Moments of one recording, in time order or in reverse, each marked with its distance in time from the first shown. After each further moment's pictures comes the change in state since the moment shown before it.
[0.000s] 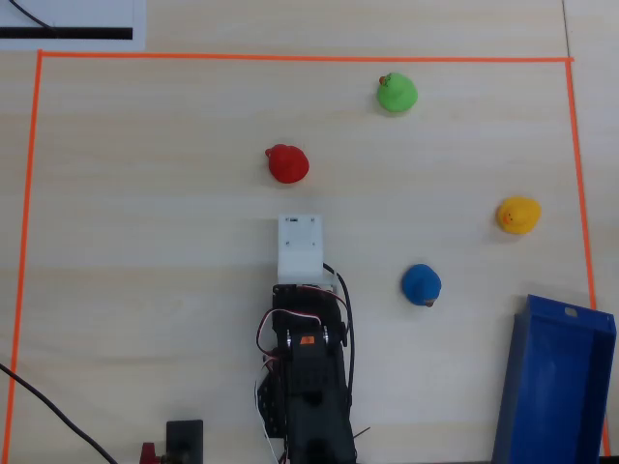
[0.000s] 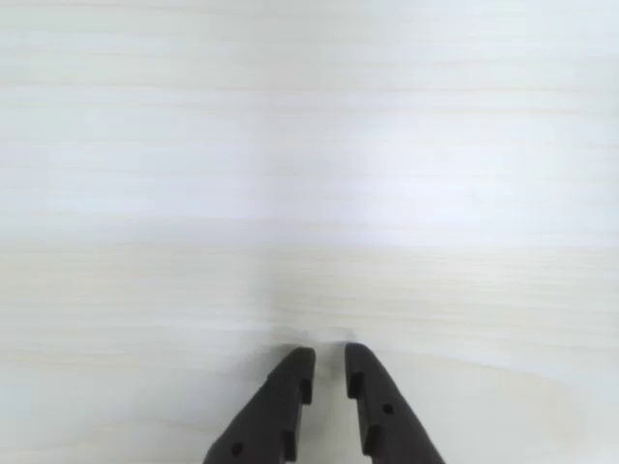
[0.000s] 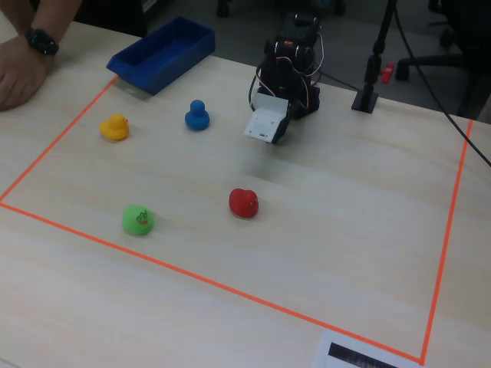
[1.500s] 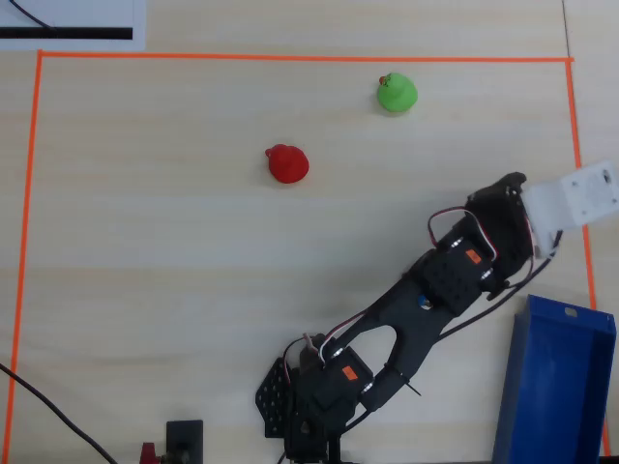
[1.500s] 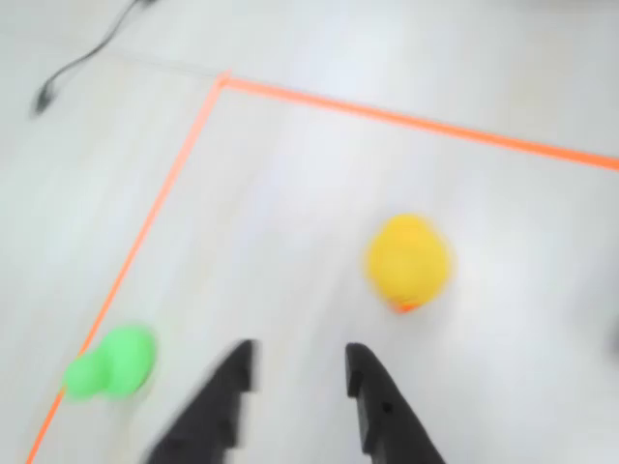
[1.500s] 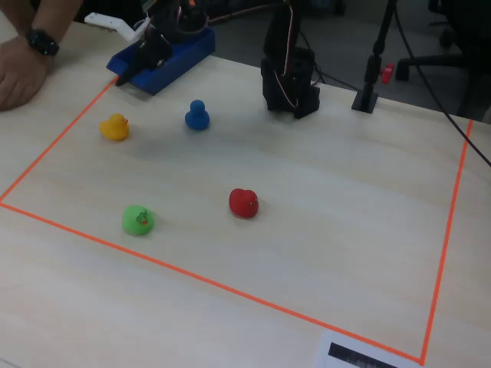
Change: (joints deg) arm 56.1 -85.3 -73.7 -43.8 19.9
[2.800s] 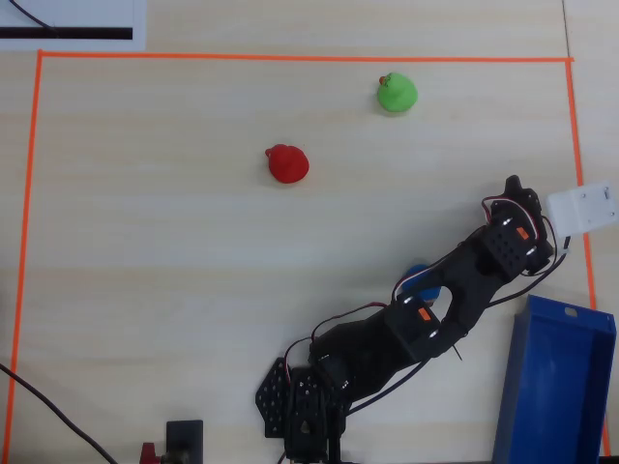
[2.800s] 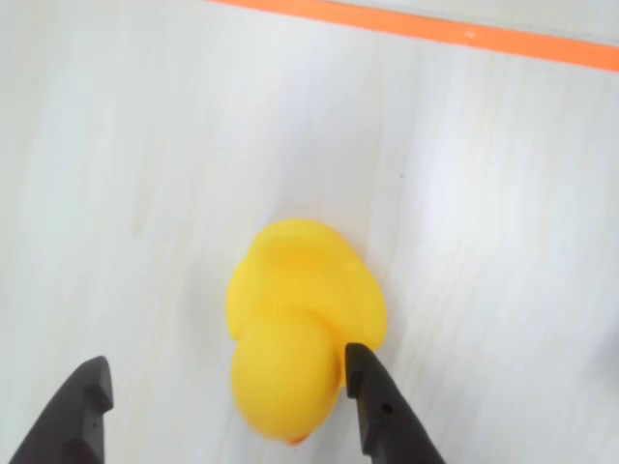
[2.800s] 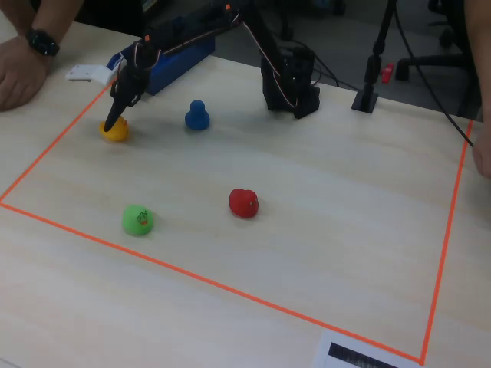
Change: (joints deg) arm 3.0 -38.1 -26.0 7.7 -2.2
